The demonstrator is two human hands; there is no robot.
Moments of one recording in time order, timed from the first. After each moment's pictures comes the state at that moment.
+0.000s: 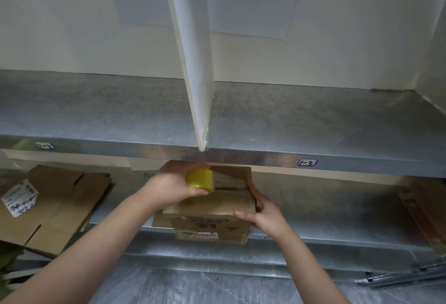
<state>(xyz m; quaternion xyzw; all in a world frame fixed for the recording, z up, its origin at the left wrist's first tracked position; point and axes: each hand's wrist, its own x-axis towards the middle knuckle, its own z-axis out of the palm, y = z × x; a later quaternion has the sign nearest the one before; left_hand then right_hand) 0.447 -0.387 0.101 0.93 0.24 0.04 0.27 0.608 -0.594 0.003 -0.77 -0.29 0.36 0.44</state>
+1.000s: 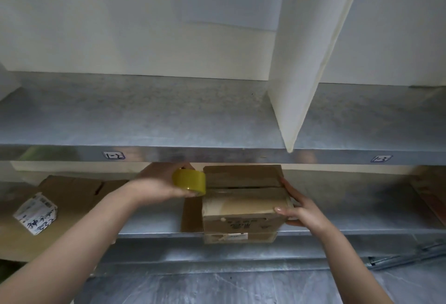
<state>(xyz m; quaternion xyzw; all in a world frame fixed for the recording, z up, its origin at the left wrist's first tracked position) 0.363 -0.259 0.091 0.93 0.20 -0.04 0.31 0.581 -0.573 0.011 -0.77 -0.19 0.37 0.49</state>
